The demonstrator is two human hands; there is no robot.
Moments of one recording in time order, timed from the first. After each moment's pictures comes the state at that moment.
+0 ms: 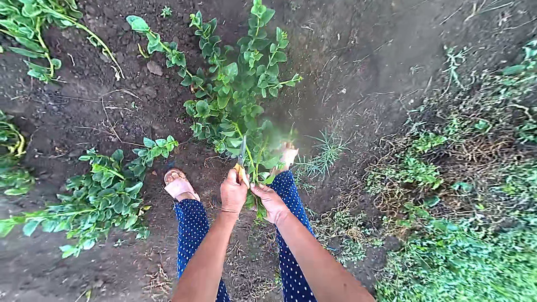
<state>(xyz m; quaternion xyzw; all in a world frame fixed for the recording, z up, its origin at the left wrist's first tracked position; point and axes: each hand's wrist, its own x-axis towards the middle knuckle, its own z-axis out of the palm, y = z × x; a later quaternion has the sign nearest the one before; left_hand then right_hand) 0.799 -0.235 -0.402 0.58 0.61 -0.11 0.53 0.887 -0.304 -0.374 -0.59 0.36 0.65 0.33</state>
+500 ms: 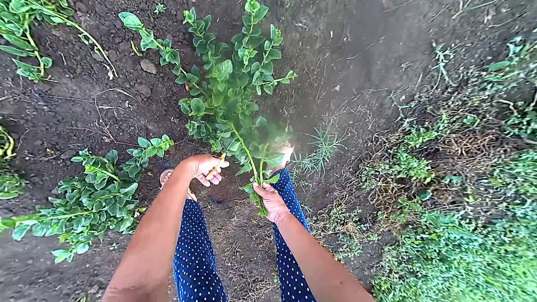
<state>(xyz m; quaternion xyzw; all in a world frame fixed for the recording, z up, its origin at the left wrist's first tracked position) 0.817 -0.094 -0.415 0.36 0.47 -0.57 0.57 0.883 -0.330 -0.383 -0.63 0.32 0.60 0.37</state>
